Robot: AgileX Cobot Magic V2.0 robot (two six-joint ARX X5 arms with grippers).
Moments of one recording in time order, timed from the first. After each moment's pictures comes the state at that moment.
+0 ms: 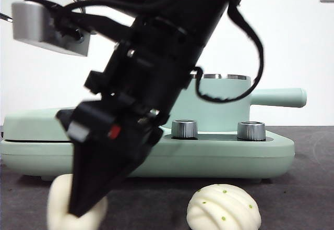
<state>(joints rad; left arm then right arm) -0.33 0.96 1.09 -0.64 0.07 0.02 1.09 1.69 0.99 -0.35 -0.18 -0.30</state>
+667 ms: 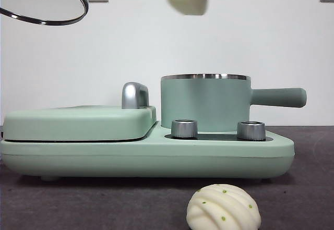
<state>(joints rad) -0.33 0.96 1.09 -0.60 0.07 0.02 0.70 1.31 1.36 -0.83 -0.18 -0.08</state>
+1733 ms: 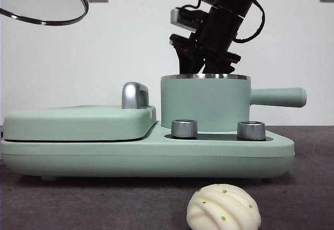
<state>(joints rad) -0.33 0.96 1.09 -0.60 0.07 0.01 0.49 1.87 1.58 -0.67 -0.19 -0.08</state>
